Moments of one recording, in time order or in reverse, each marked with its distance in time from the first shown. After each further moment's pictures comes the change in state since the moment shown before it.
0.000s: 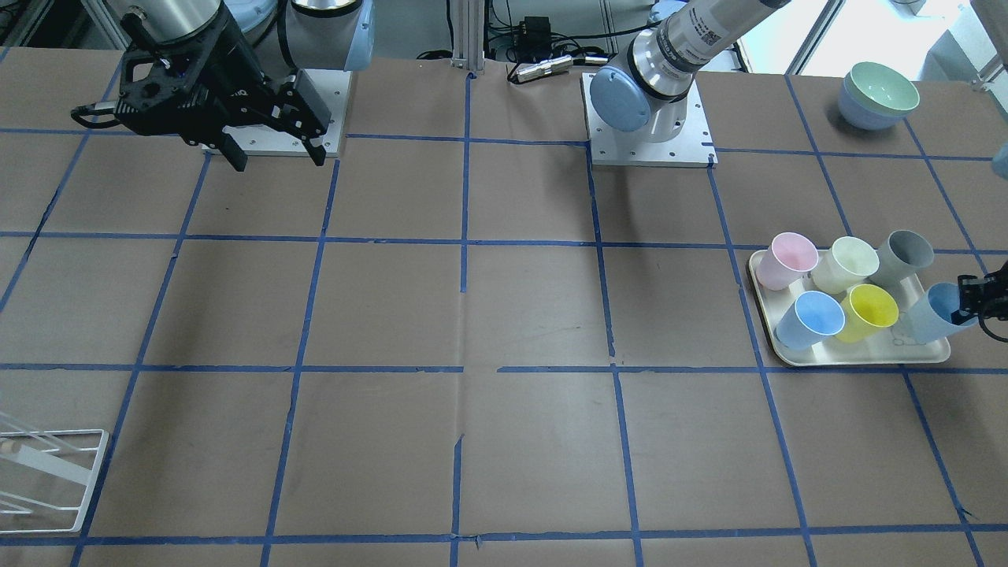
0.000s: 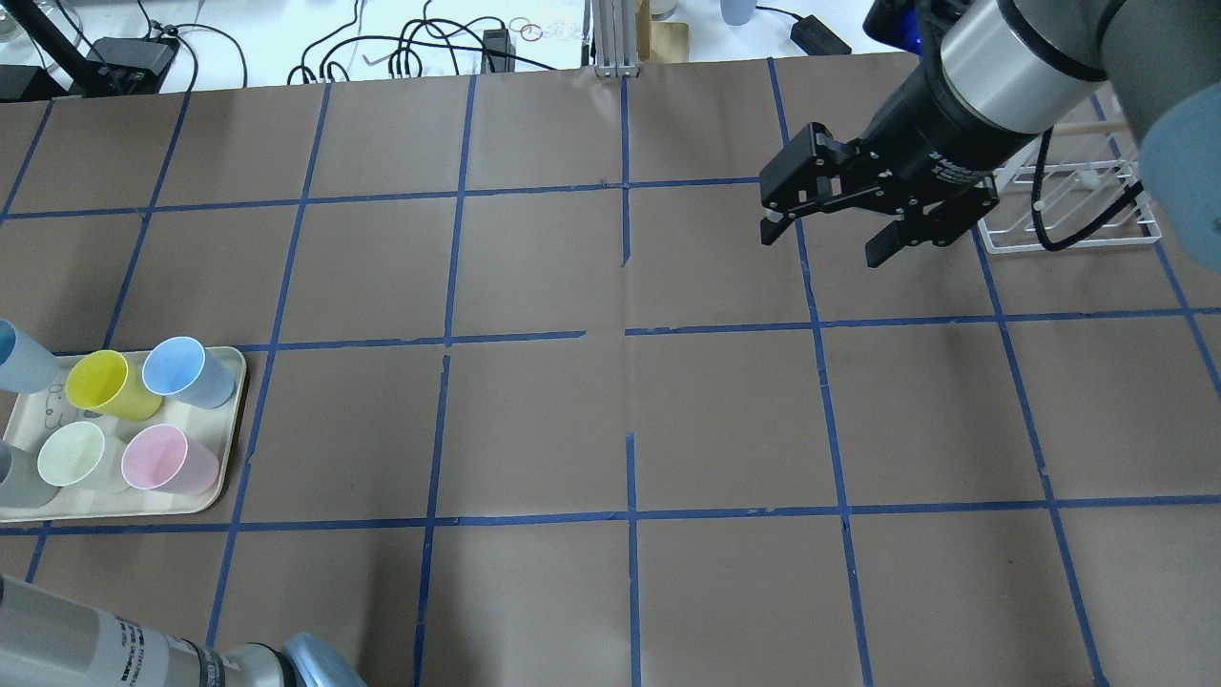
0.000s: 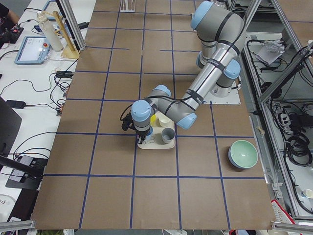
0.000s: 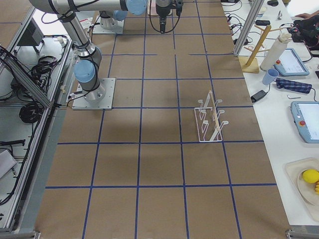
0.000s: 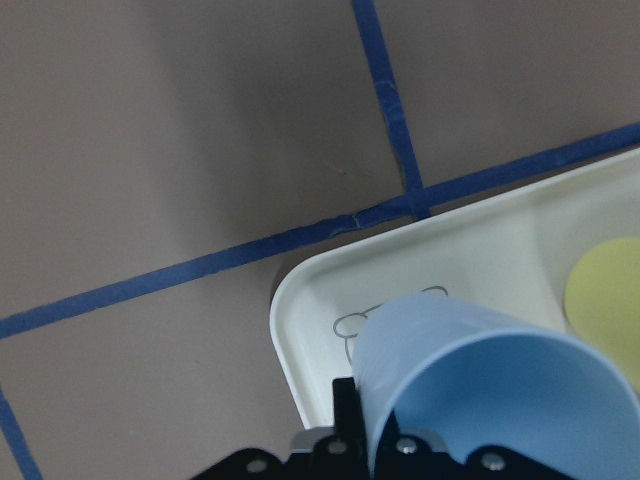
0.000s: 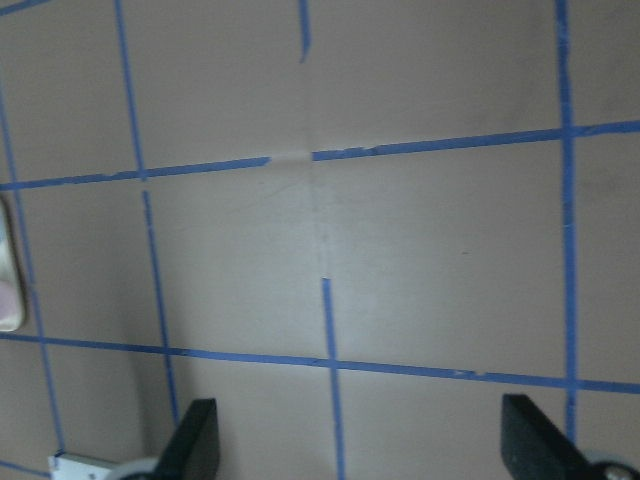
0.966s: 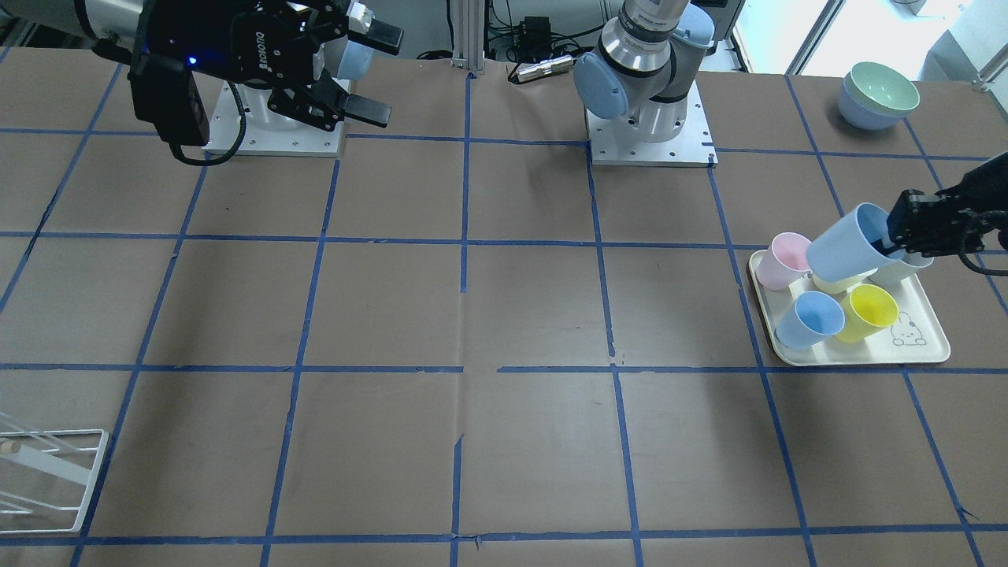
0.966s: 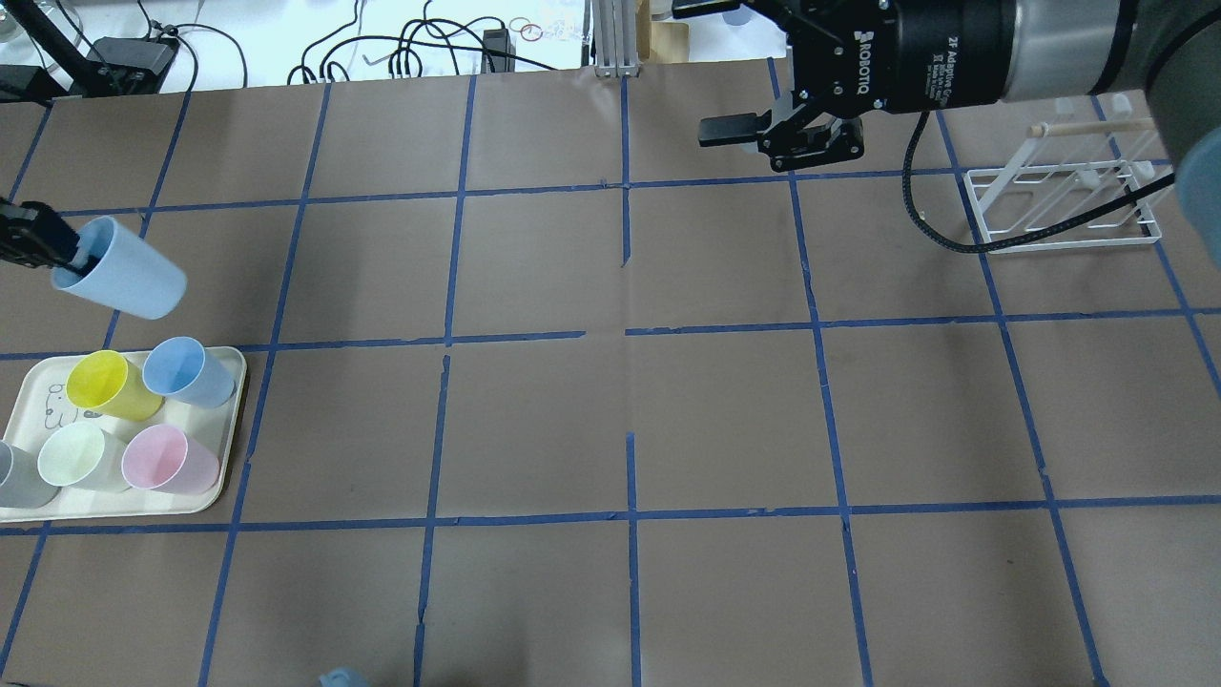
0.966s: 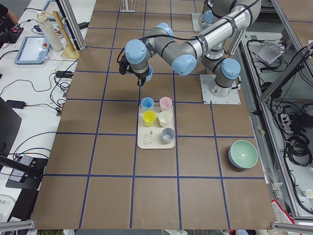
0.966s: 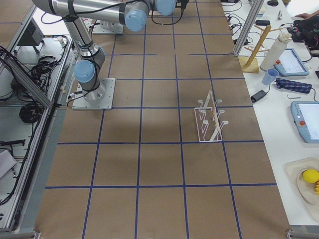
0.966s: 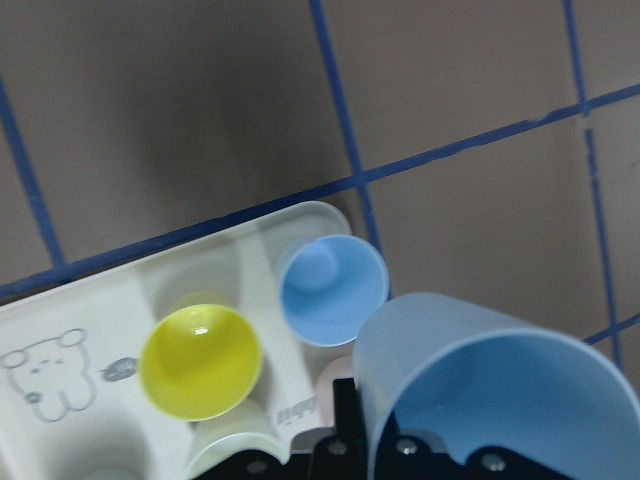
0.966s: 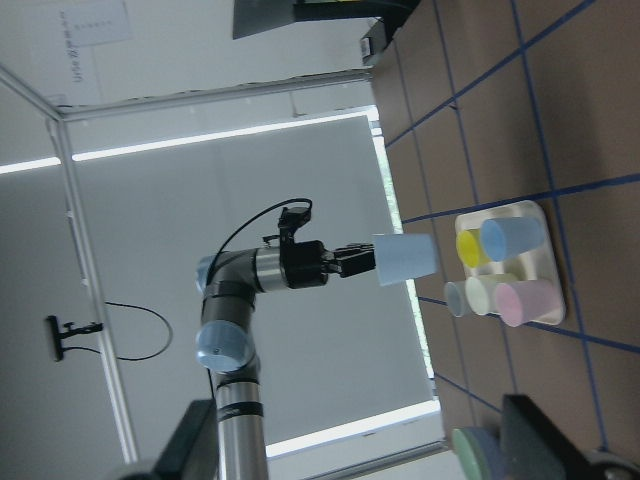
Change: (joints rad) left arm -0.249 0.274 0.049 -0.630 -0.331 -0.374; right arm -0.153 0.005 0.134 0.023 0.970 -0.021
